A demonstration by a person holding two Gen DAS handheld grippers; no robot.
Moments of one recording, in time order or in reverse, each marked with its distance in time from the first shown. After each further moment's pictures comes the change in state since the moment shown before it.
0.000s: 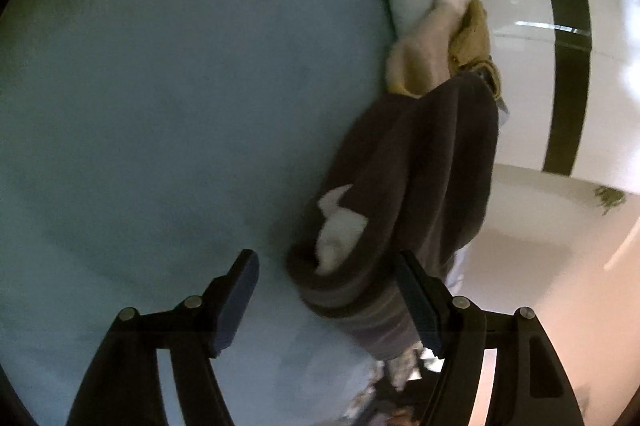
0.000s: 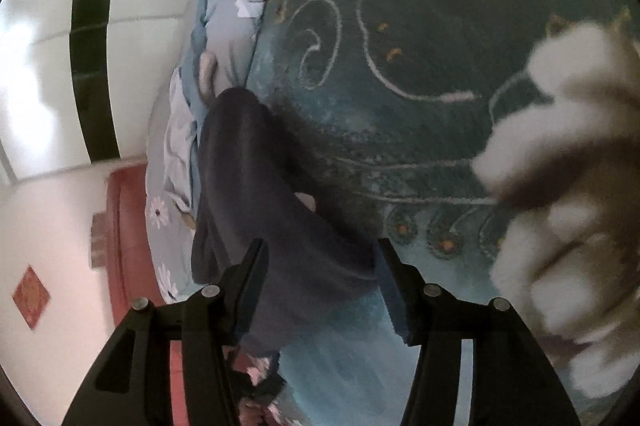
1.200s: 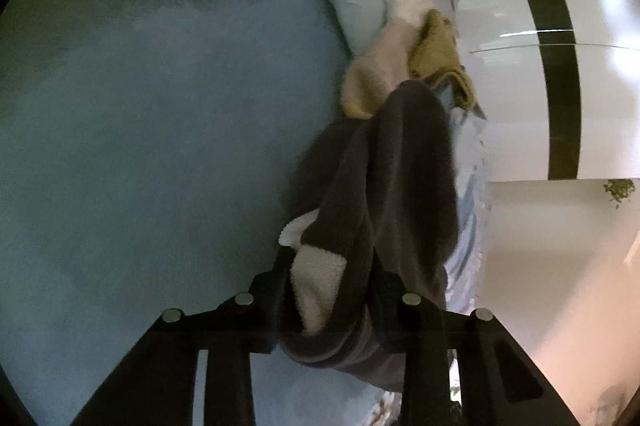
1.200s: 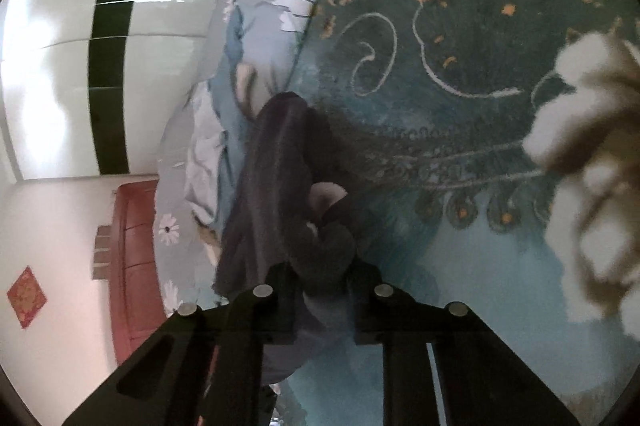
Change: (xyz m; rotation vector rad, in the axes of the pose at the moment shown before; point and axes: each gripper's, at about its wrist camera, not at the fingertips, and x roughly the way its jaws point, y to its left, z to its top) left arm -0.018 -0.042 -0.030 0.104 -0.170 0.053; right arm -0.015 0.044 -0.031 -0.057 -0.127 0.023
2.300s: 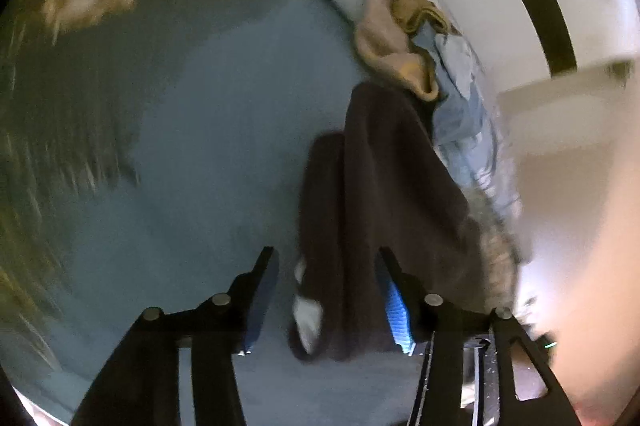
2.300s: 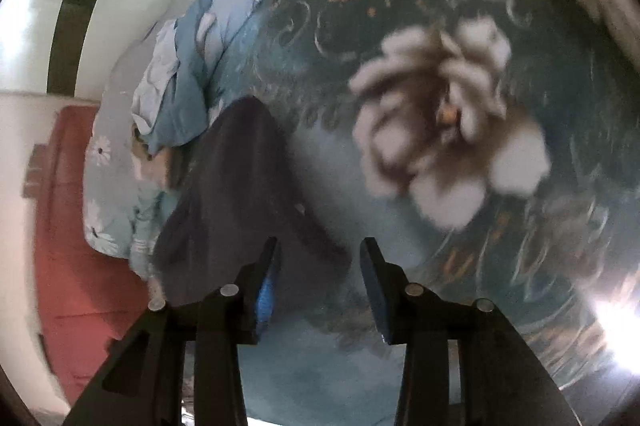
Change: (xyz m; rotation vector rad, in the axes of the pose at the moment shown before) left arm -0.089 0.028 -0.041 0.383 0.114 0.169; right arm -0.103 -0.024 -0.044 -0.242 0.108 -0.321
